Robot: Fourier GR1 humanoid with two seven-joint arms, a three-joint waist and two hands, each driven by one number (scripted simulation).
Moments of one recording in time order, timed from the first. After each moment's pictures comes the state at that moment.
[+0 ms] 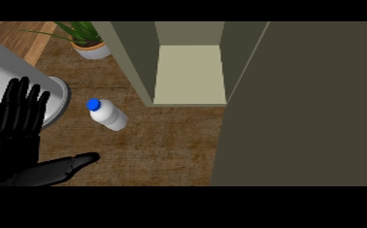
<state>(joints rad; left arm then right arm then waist) 0.10 0.04 0.08 -2.09 0.03 0.13 0.26 0.17 -0.06 0.46 -2.48 0.06 -0.04 0.36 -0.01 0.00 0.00</state>
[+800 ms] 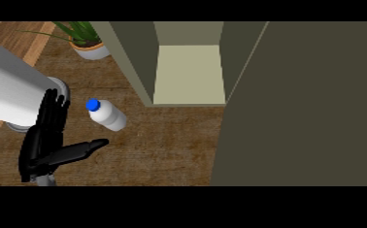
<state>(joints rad) 0.06 0.05 0.19 -1.62 0.08 0.06 -0.01 0.13 -0.10 0.50 -2.49 0.08 -0.10 0.39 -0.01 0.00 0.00</state>
